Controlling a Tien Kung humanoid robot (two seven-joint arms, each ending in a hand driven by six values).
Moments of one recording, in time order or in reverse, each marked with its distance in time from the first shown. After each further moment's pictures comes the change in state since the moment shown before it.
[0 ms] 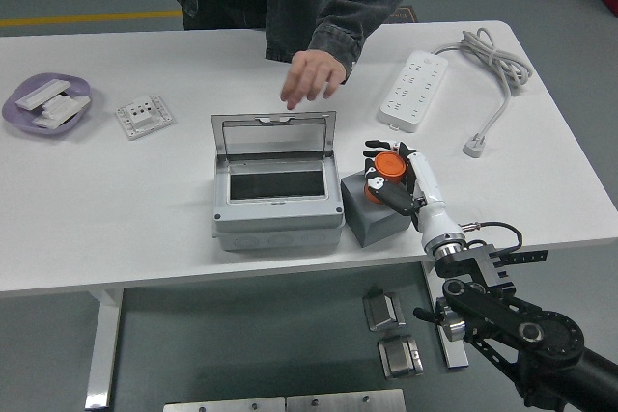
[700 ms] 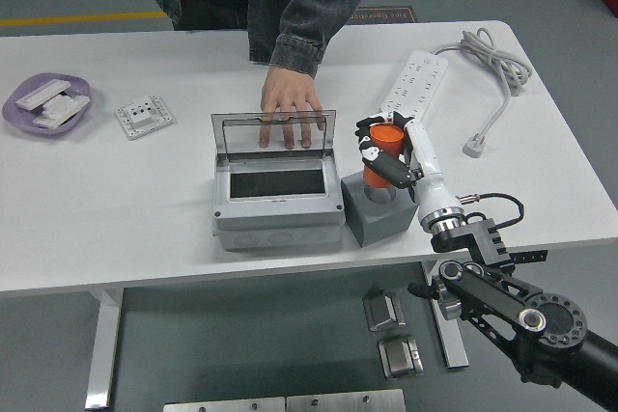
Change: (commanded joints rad) left arm 0.007 0.002 0.016 0.018 -0.017 -0.002 0.000; right arm 0.072 -0.003 0.013 0.103 -0.142 -0.026 -0.098
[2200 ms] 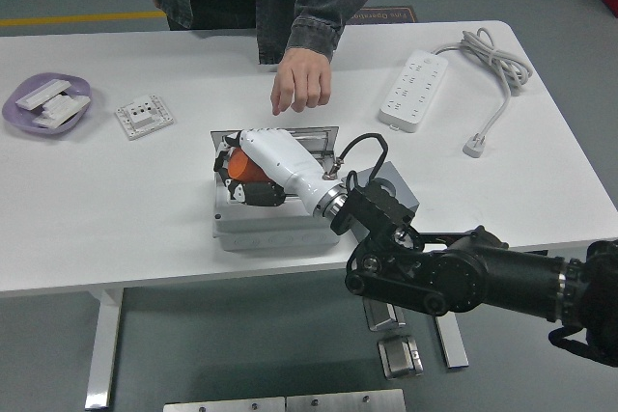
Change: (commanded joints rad) left arm -0.016 0.024 0.054 0.023 -0.055 -0.001 0.000; right arm 0.477 0.165 -0.570 -0.261 -0.430 0.030 -0.212
